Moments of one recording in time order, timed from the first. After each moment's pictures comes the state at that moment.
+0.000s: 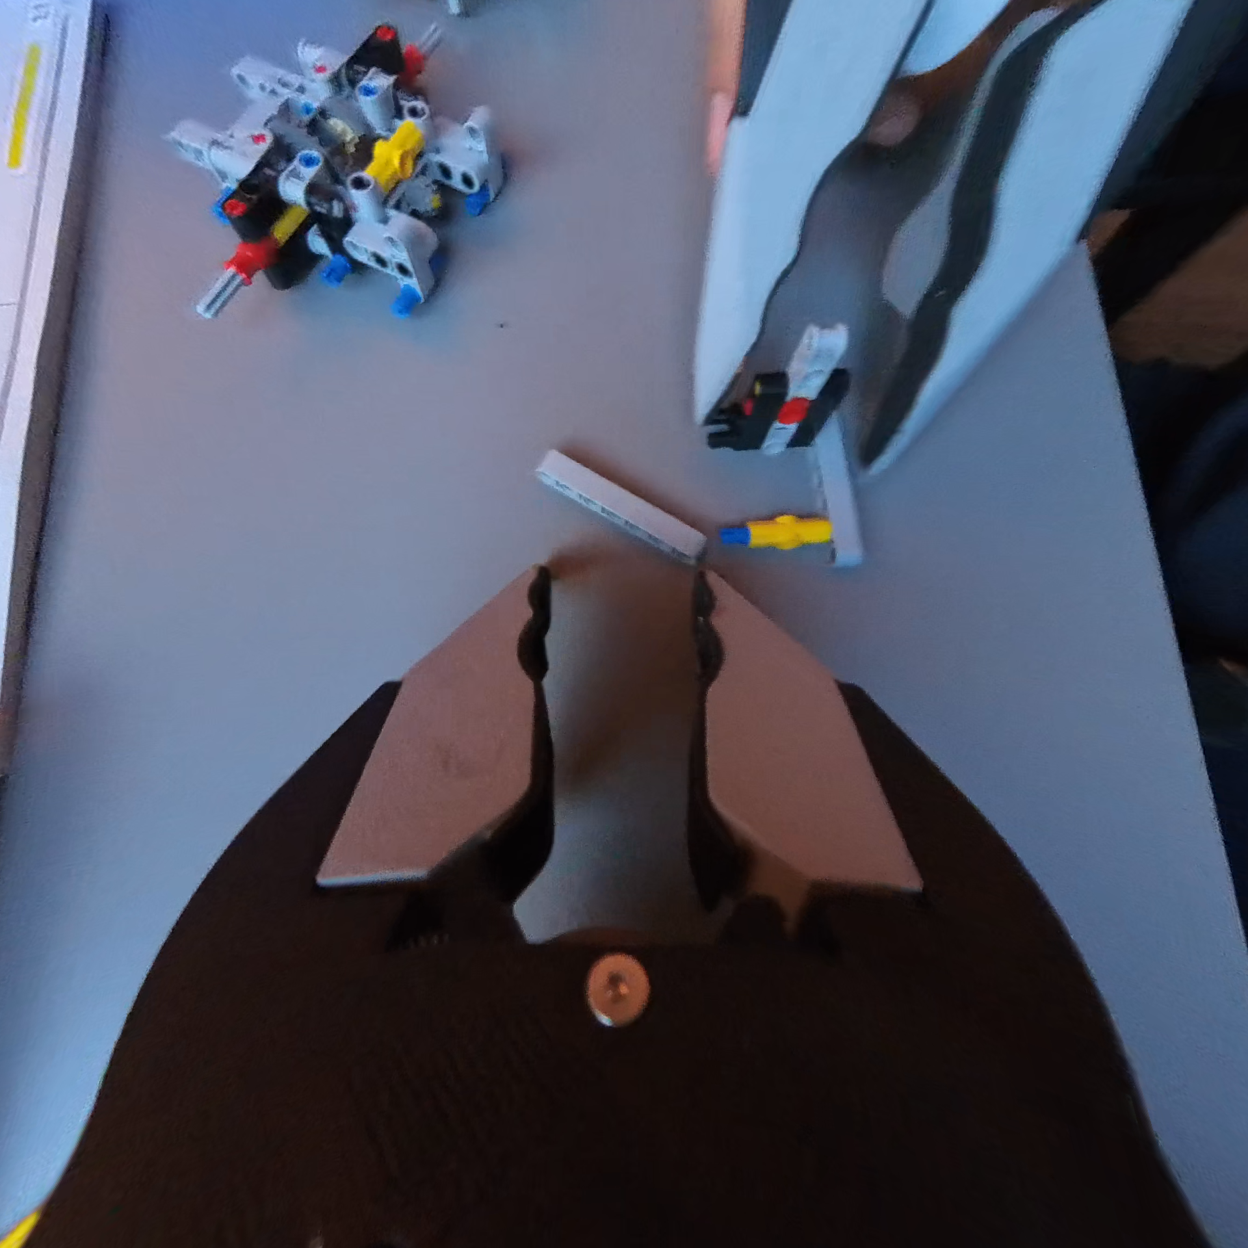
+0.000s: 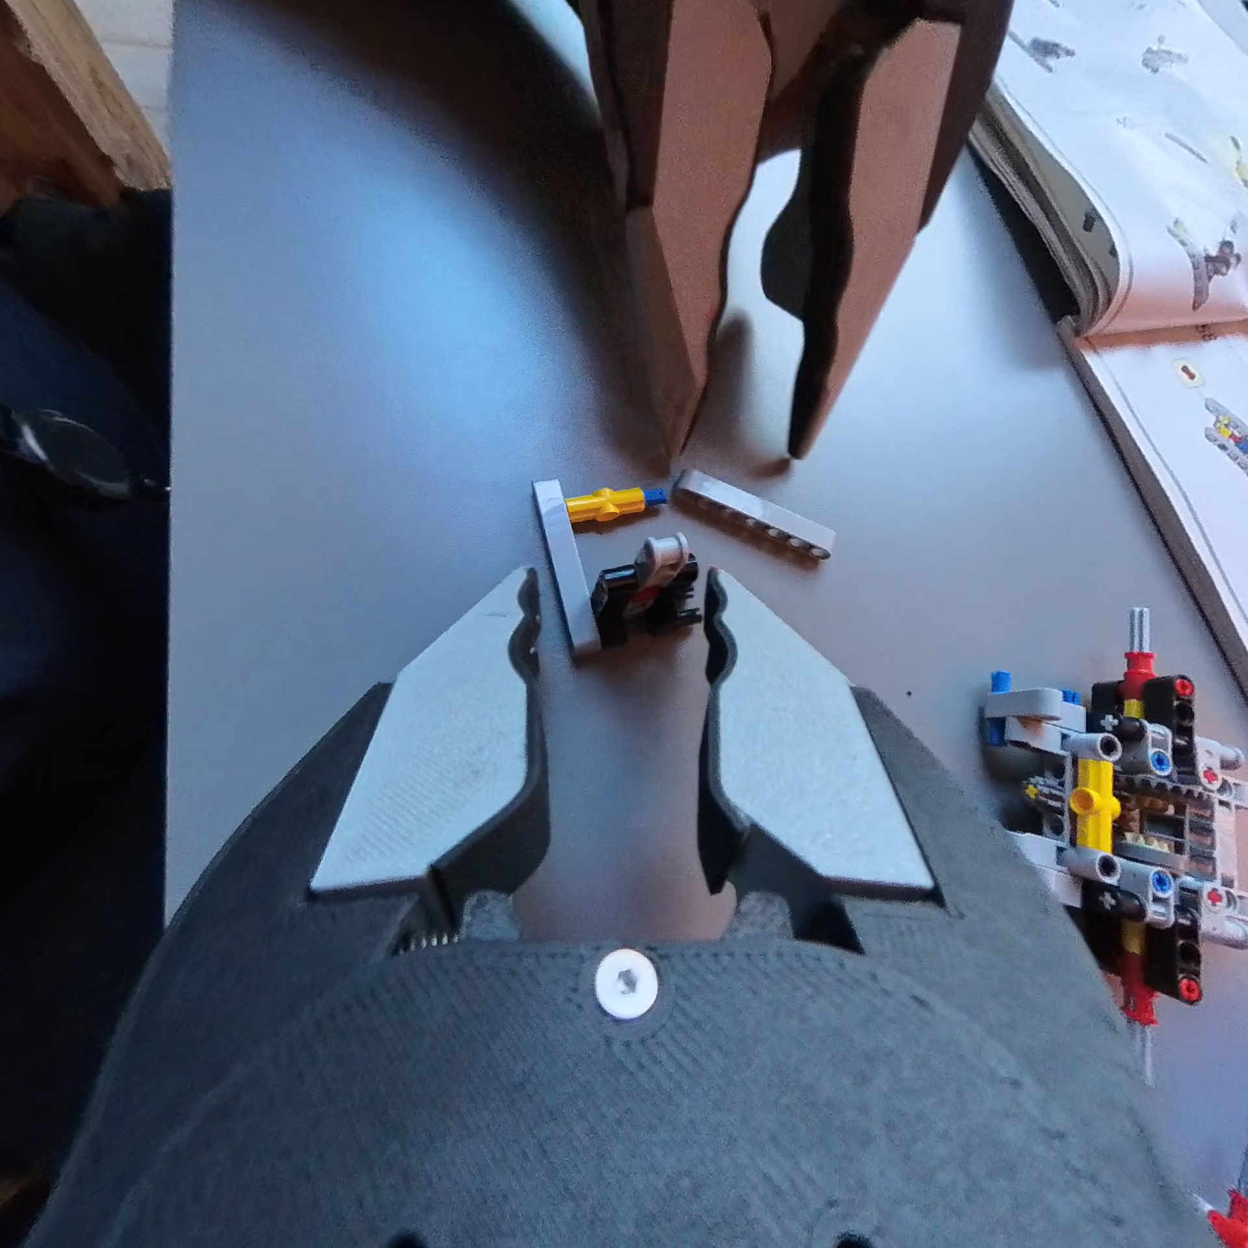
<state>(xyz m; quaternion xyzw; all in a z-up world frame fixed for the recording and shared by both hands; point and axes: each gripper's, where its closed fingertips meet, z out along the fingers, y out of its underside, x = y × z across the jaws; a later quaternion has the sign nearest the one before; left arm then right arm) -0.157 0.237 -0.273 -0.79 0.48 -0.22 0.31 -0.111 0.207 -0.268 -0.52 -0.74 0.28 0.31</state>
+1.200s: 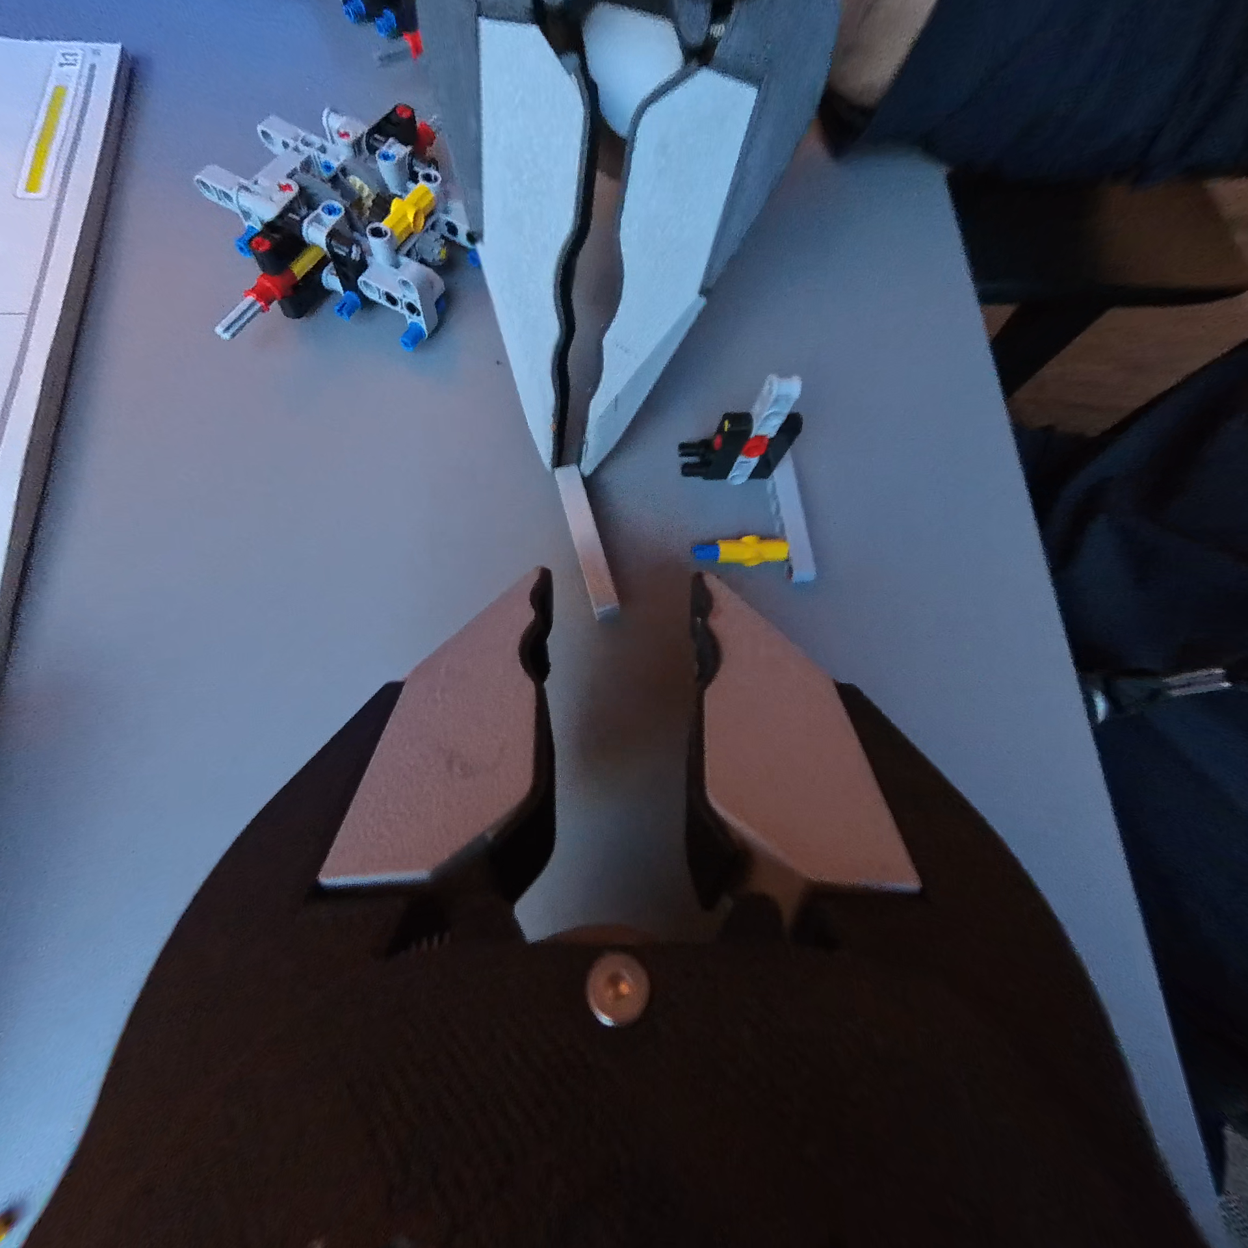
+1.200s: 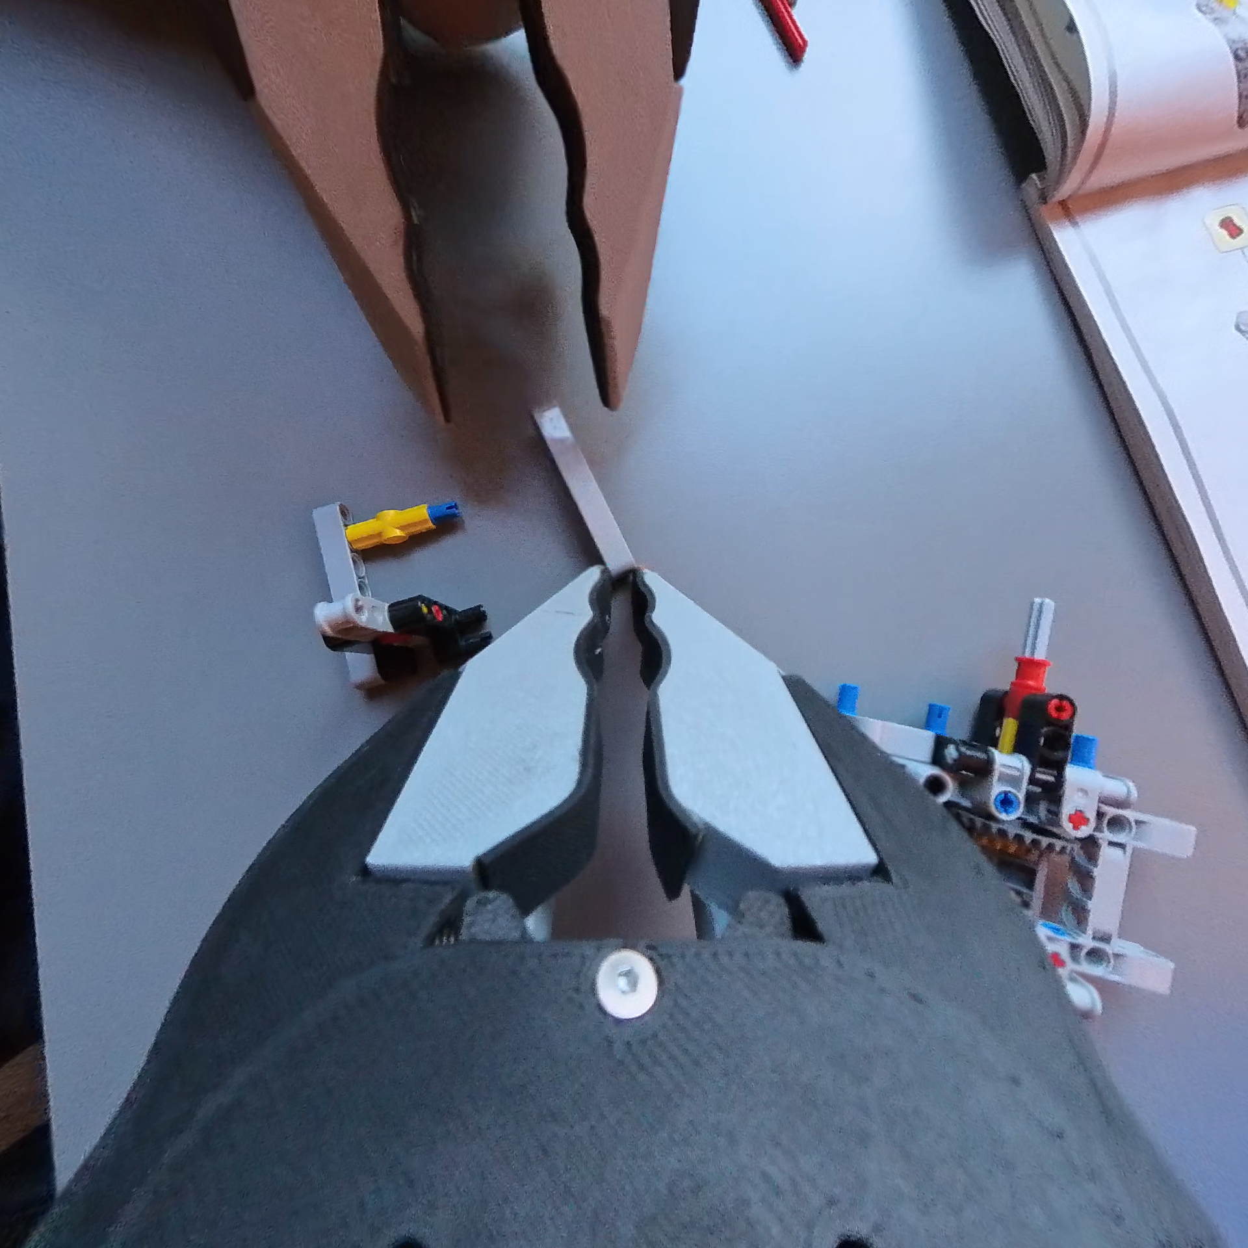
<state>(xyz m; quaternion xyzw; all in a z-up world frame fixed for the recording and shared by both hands) -0.159 0.233 -0.256 -0.78 0.46 -0.28 0.32 -0.136 0.264 -0.274 -0.58 -0.74 0.28 0.20</state>
